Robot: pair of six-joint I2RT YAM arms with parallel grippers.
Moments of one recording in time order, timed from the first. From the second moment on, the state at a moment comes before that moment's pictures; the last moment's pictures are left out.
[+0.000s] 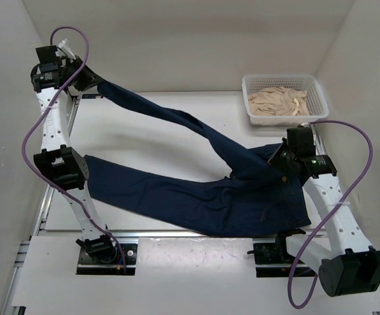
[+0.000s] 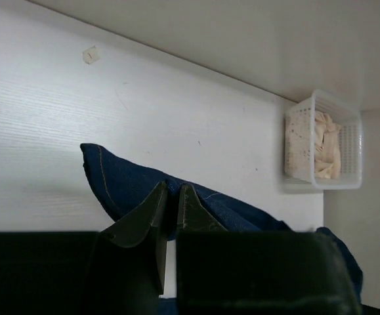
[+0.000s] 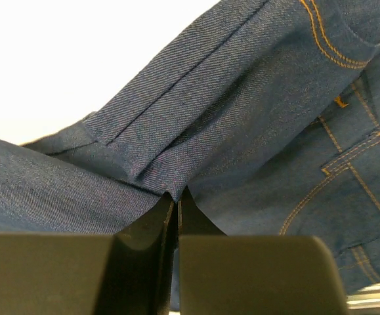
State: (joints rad) left arm 0.24 2.06 2.31 -0.81 0.52 -0.42; right arm 0.16 1.02 0.99 -0.82 0.07 0.66
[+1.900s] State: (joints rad) left arm -0.15 2.40 2.44 -1.11 -0.02 -0.41; right arm 0.39 1.58 1.53 -0.86 0.12 0.39
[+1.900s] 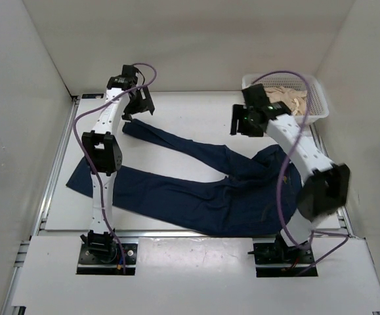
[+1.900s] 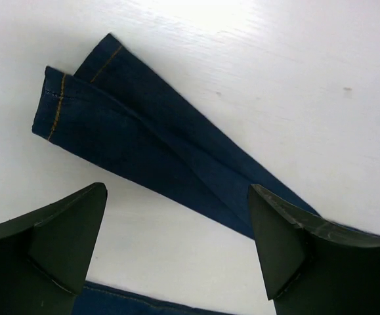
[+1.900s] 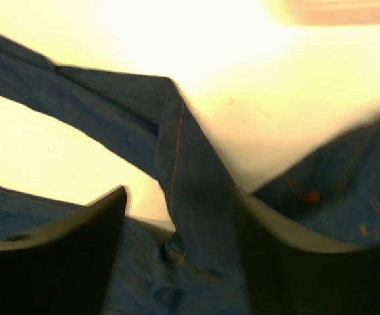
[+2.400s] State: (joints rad) left arm -0.13 2.55 2.38 -1.18 -0.07 -0.43; right arm 0.46 2.03 1.69 -0.99 0.04 0.24
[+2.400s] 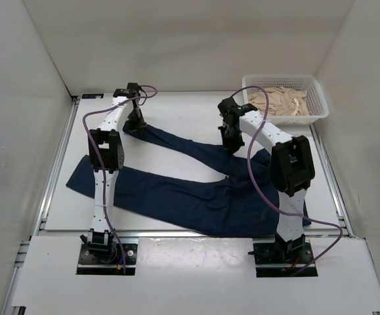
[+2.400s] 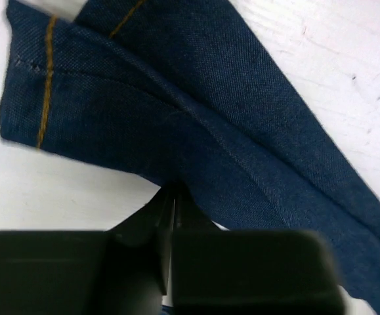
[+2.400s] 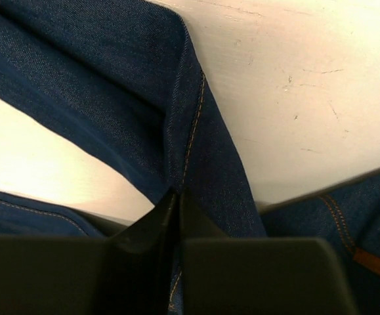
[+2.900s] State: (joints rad) left arm -0.02 2.46 2.31 -1.08 0.04 -0.42; right arm 0.52 1.50 1.56 -0.78 0.08 0.20
